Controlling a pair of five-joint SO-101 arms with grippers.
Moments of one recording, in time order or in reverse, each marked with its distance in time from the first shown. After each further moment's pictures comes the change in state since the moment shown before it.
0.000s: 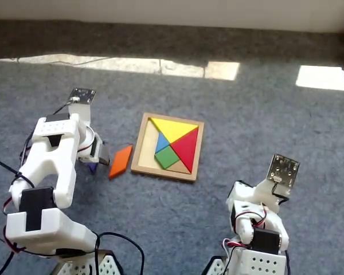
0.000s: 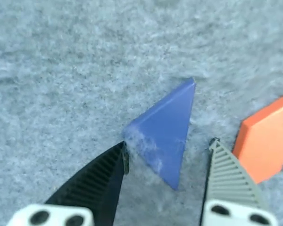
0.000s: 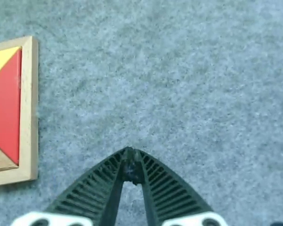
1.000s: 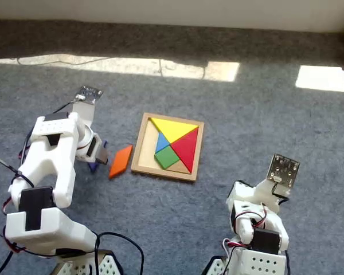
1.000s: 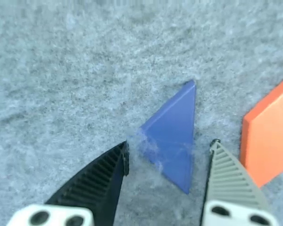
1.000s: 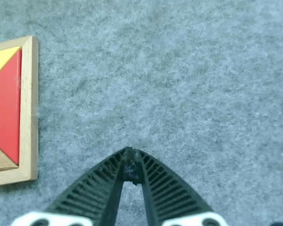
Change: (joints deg) left arm -0.5 0.0 -1.4 -1.6 -10.2; right arm 0.0 0.0 0.0 0.0 0.0
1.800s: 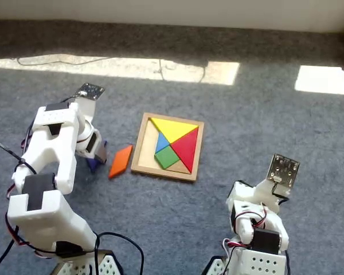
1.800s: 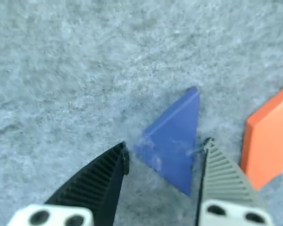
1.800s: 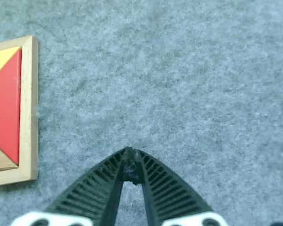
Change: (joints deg) left arm 0.1 8.5 -9.2 7.2 -1.4; right arm 0.0 0.0 0.0 0.0 0.0
